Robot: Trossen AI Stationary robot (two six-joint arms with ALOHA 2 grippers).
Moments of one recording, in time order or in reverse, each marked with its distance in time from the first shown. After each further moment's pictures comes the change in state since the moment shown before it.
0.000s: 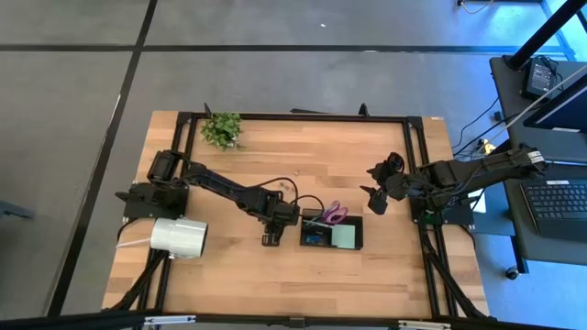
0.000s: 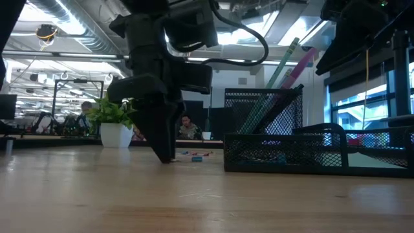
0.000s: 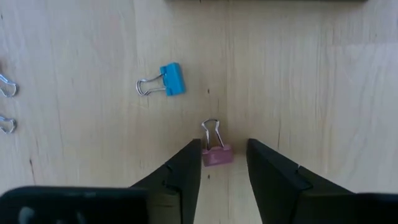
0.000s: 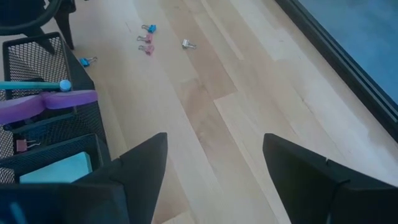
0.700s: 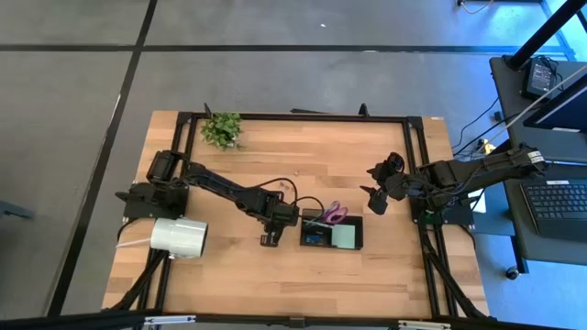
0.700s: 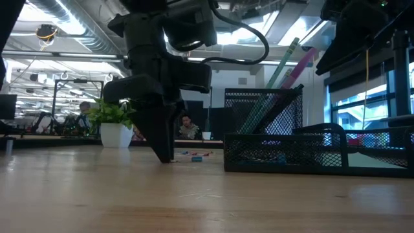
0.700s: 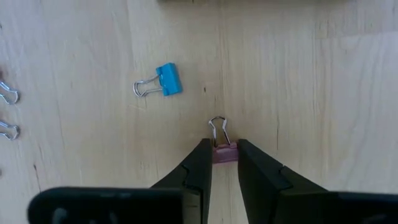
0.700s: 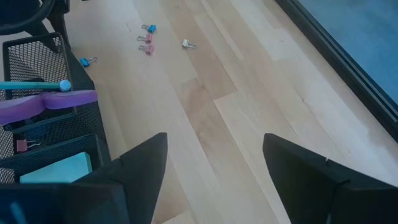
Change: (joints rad) left arm -0.005 -0.003 -0.005 0.009 -0.006 0.044; right arm 0.000 0.000 0.000 0.000 0.000 0.000
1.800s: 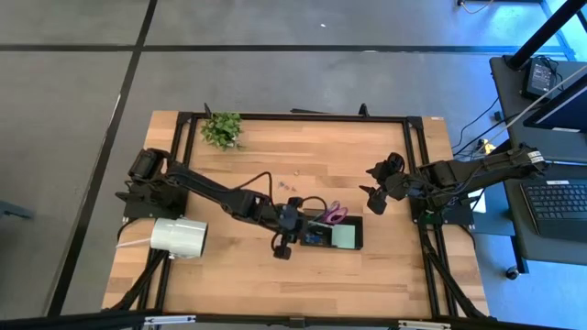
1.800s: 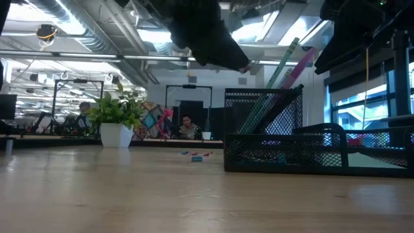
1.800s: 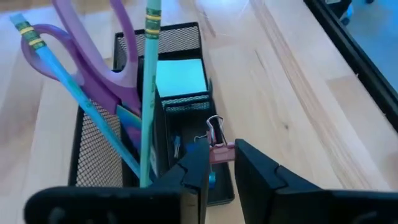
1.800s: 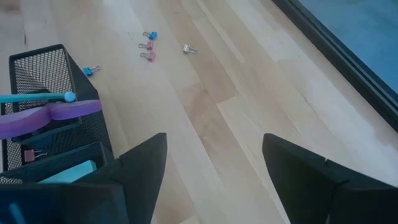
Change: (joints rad) left arm -0.089 -0.158 0.001 0.478 0.017 0.073; right arm 0.000 0.000 0.000 0.018 0.000 0.034
